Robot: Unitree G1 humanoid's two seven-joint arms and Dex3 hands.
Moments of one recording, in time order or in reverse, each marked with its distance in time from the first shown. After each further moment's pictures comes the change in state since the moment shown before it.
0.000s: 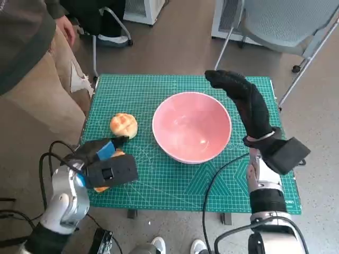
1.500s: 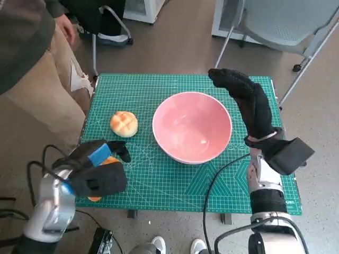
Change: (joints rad) left arm 0.105 0.083 0.161 -0.286 -0.182 -0.141 0.009; right arm 0.005 0.000 -0.004 0.004 0.028 0.005 0.001
